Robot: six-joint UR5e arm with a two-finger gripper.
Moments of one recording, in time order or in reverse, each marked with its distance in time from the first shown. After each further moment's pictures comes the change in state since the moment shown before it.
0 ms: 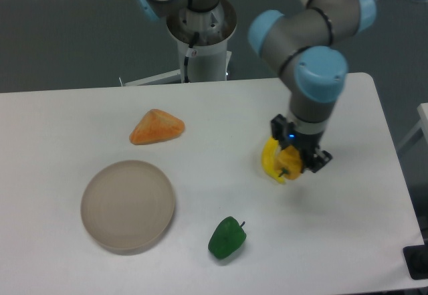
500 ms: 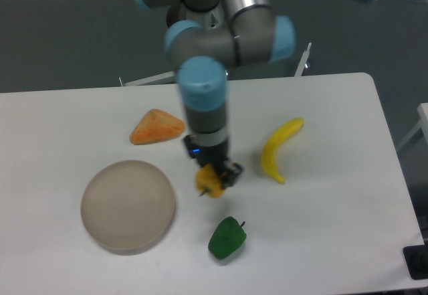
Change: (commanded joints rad) arm -0.189 0.087 -0.038 0.003 0.028 -0.353
